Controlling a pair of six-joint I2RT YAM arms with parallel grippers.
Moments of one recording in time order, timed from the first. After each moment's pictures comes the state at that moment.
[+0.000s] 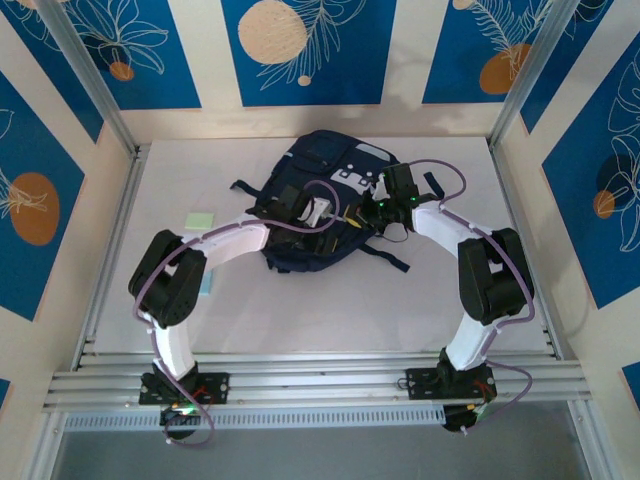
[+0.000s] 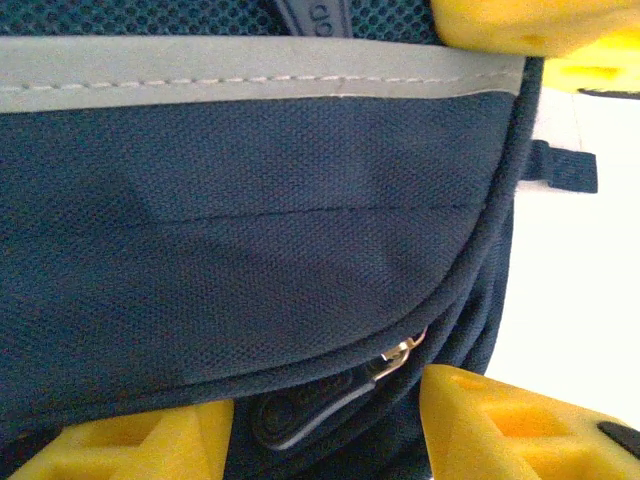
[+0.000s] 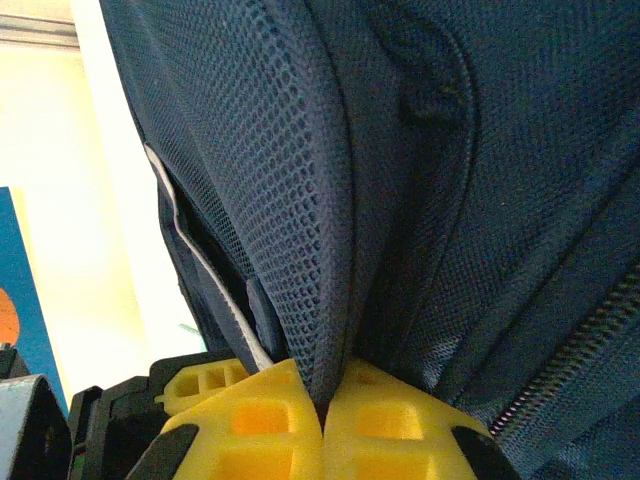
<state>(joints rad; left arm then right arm) -0.66 1.86 1.28 -0.35 0.32 -0.23 0.31 1.74 1.16 -0.29 -0.57 0.85</state>
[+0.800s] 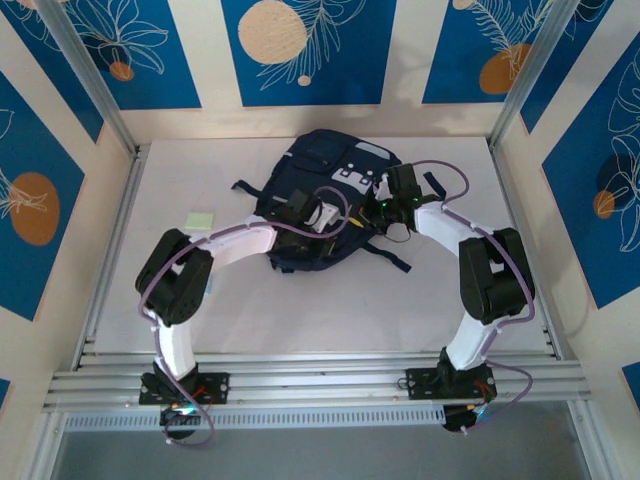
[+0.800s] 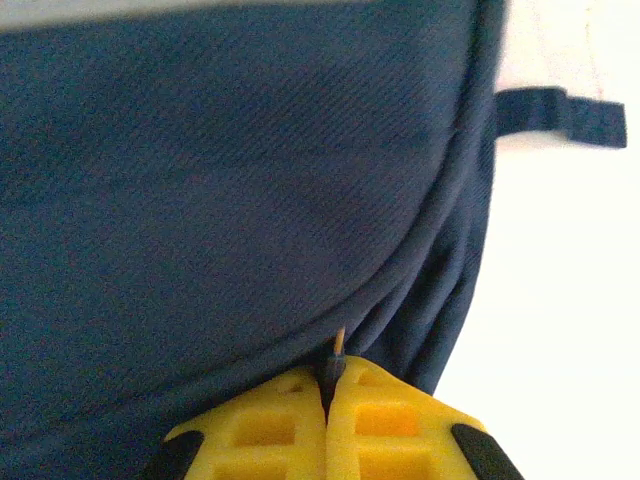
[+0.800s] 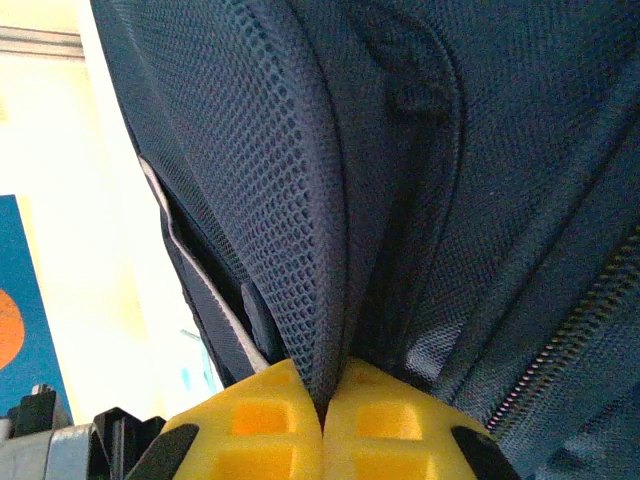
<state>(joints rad) -0.67 1.88 1.29 -0.39 0.27 -0.15 0.28 1.74 1.14 -0.27 -0.58 0.84</state>
